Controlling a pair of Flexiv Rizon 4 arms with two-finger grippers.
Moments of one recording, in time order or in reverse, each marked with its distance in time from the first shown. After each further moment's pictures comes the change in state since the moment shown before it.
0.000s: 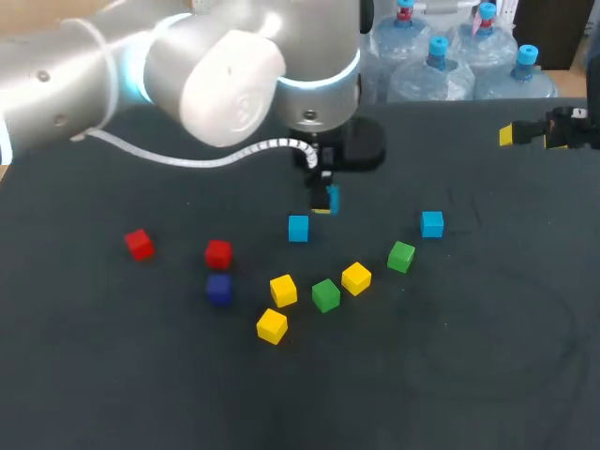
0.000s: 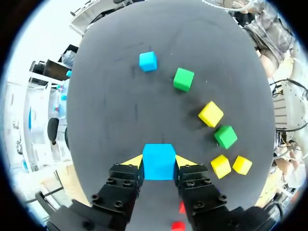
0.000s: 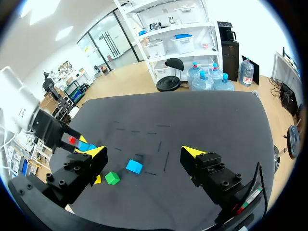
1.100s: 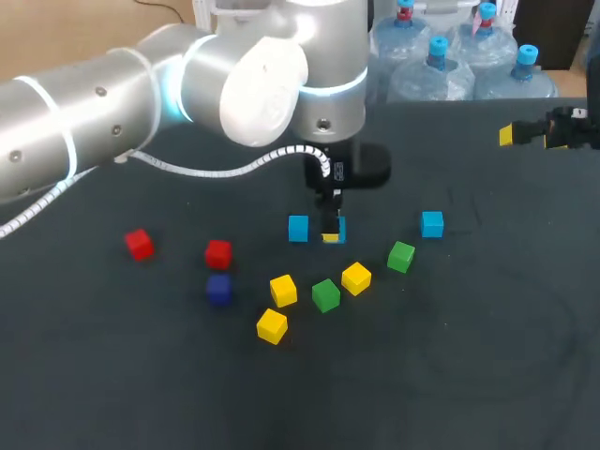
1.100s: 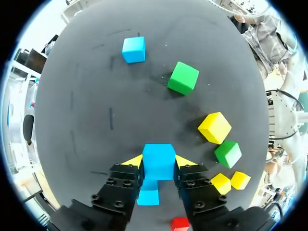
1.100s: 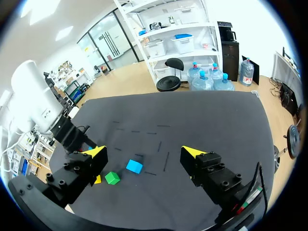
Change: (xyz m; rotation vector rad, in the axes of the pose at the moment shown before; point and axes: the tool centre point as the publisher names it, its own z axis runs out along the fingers) left arm -0.007 -0.015 0.058 0.218 -0.014 -0.054; right arm 0.000 0.000 0.000 0.000 0.000 0.000
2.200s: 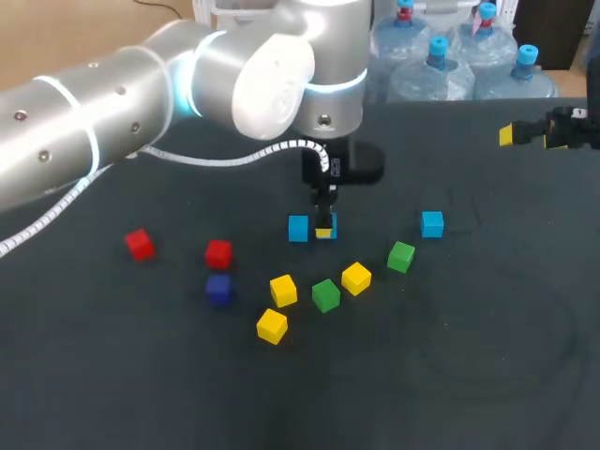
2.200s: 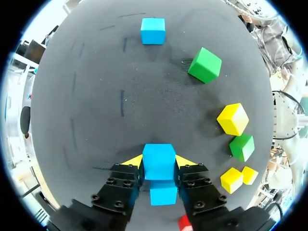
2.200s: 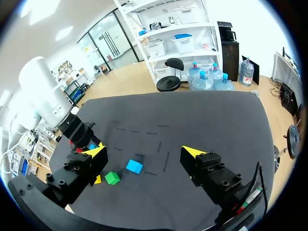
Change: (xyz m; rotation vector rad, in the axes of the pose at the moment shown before) left arm 0.013 0.021 0.011 0.018 0.046 -0.034; right arm 0.000 0.000 0.000 0.000 0.000 0.000
